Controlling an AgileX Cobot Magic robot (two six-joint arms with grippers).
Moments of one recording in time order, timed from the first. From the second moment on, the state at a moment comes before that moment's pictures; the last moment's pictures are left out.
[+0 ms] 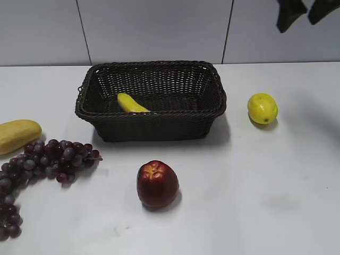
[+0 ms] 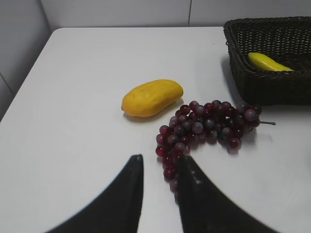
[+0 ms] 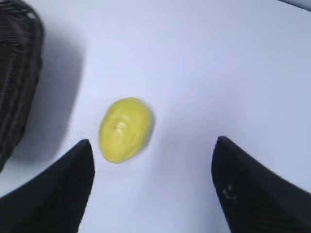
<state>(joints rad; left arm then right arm) 0.03 -0.01 -0.50 -0.20 1.04 0.10 0.17 2.00 -2.01 0.04 1.21 -0.12</state>
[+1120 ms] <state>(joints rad) 0.03 -0.01 -0.50 -0.20 1.04 0.10 -0.05 0.92 -0.69 0.05 1.01 -0.10</state>
